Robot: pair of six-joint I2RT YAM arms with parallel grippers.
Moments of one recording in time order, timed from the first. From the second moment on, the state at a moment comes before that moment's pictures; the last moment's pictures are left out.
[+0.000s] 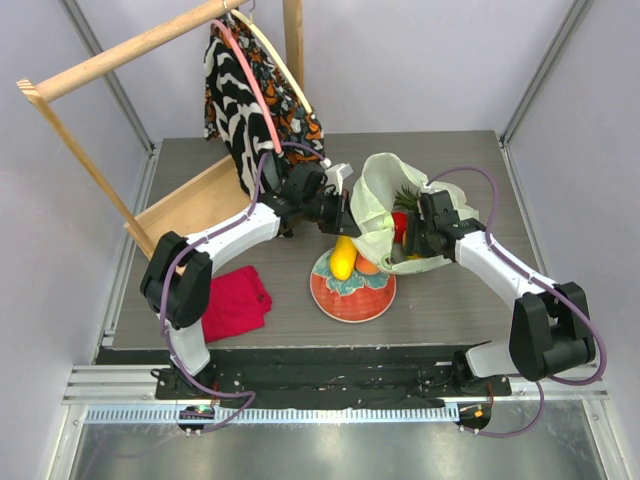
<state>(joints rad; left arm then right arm) -0.65 1.81 1.39 -0.23 0.55 -0.50 0.28 1.37 0.89 -0.50 0.14 0.32</state>
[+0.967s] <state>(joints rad) -0.65 1.81 1.39 -0.23 0.55 -0.50 0.28 0.94 0.76 -0.25 -0.10 0.33</state>
